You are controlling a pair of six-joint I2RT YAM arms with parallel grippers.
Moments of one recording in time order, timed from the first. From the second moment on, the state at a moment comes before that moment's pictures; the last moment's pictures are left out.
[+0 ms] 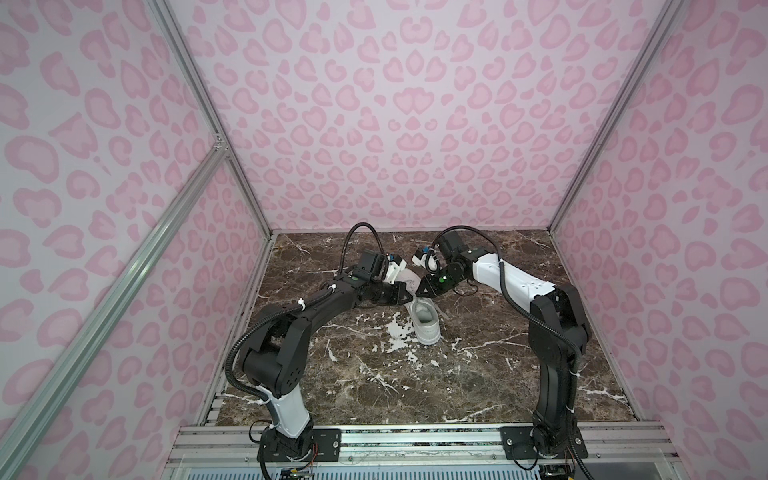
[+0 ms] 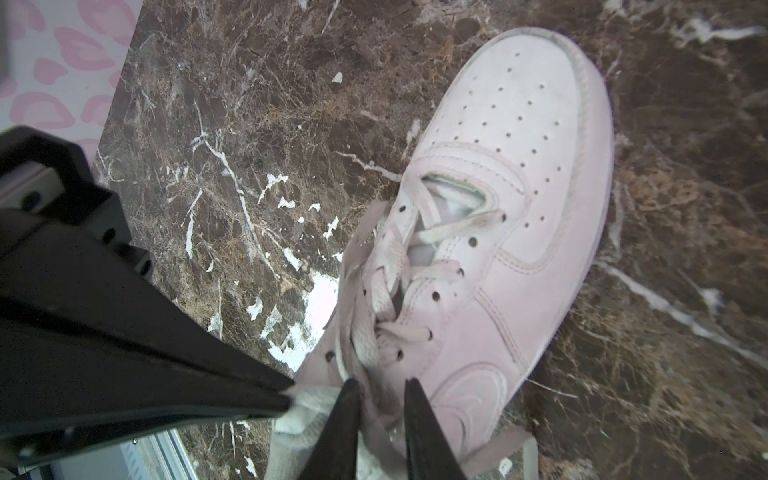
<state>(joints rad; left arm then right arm) -0.48 1.76 1.20 -0.32 0.60 -0.34 0.48 2.00 1.62 -0.77 -0.49 -0.01</state>
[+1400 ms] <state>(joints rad) -0.37 1.58 1.06 -0.45 0.55 -0.27 0.48 2.01 1.60 -0.74 -0.47 0.01</state>
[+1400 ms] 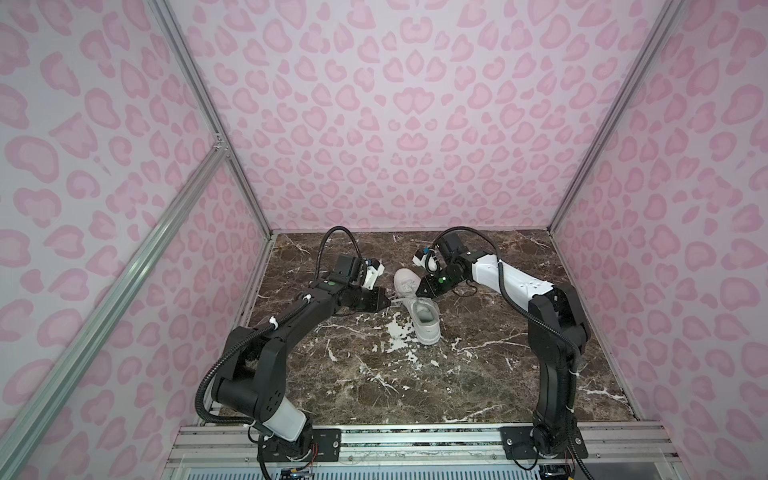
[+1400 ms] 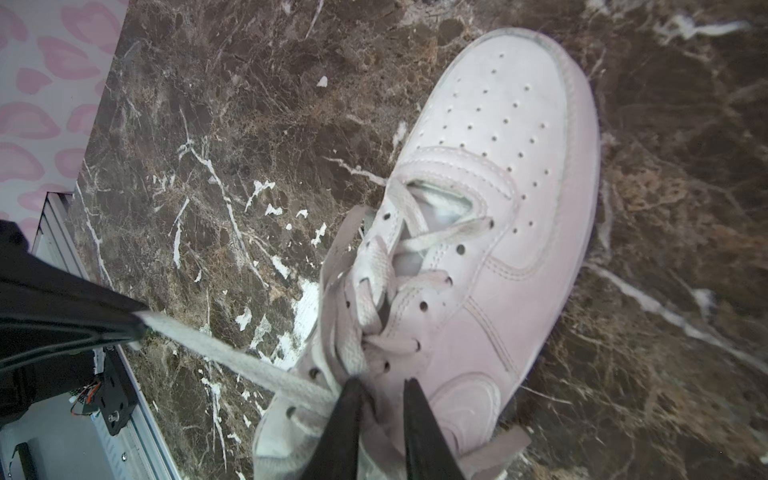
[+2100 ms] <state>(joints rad) -0.39 1.64 0.92 -0.29 0.58 -0.37 0.48 1.93 1.65 -0.84 -0.38 -0.01</state>
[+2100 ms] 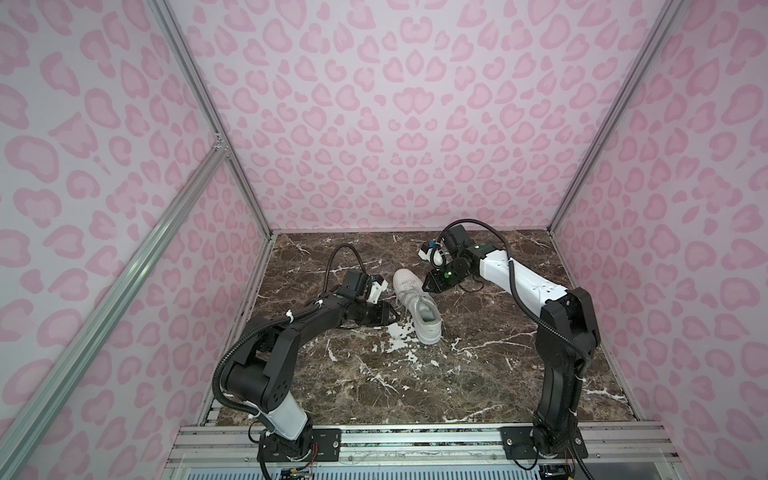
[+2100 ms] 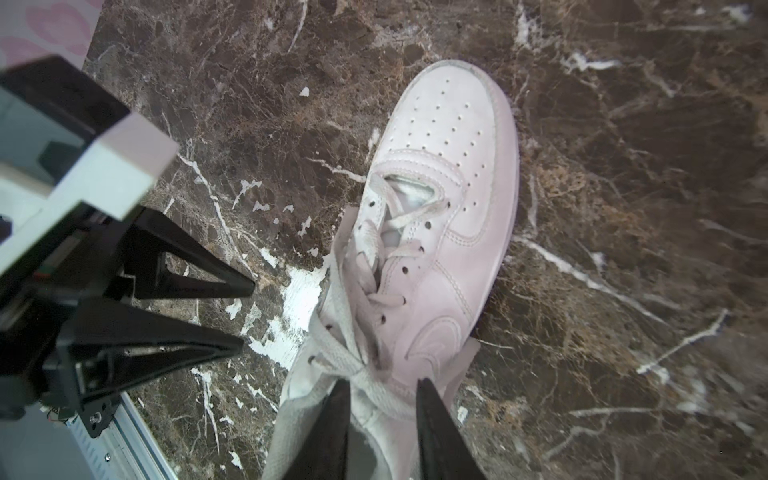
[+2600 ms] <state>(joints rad) -0.31 1.69 0.99 -0.28 0.54 -0.44 0.43 2.07 1.74 -0.86 -0.30 0.01</state>
